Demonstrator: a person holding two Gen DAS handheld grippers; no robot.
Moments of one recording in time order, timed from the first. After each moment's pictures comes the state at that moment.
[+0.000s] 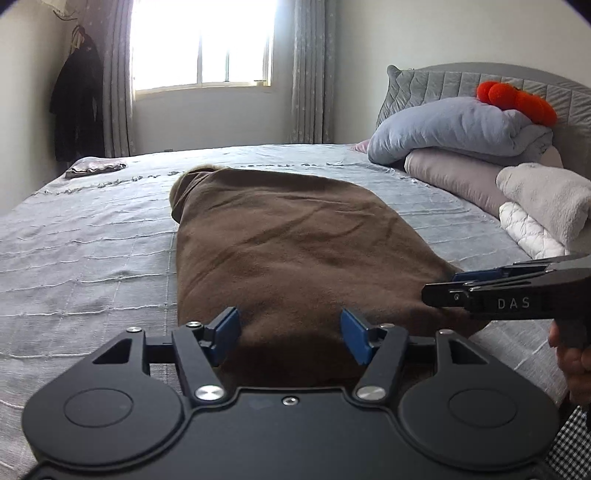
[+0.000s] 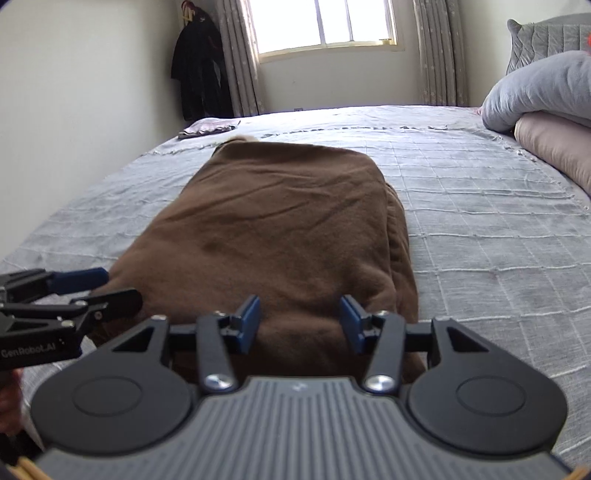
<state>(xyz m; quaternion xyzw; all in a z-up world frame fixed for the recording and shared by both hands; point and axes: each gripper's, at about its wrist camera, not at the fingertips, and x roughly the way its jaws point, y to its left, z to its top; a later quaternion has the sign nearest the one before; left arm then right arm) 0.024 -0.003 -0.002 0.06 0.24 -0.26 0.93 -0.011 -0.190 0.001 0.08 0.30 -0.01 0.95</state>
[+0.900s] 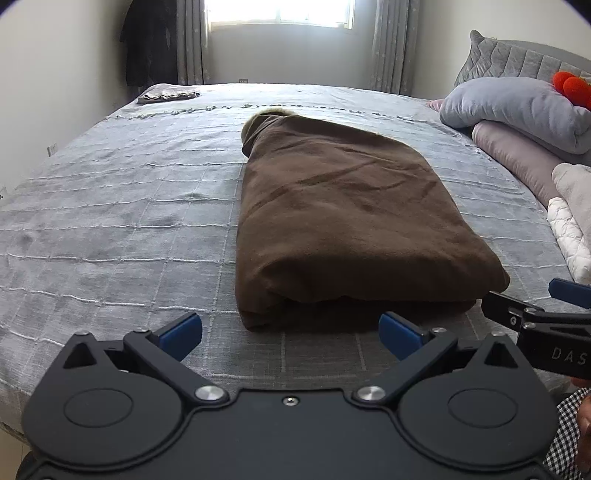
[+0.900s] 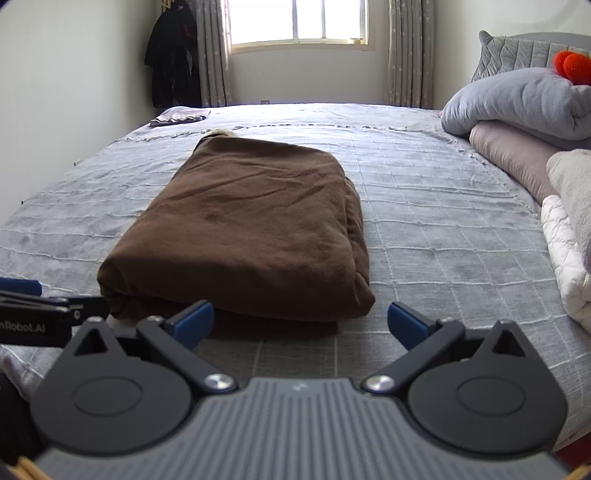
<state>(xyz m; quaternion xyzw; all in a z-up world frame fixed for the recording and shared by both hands) -0.019 0.003 0.032 0.03 0.36 -0.13 0.92 -0.080 -0.166 0.037 0.05 0.32 -0.07 0.94</state>
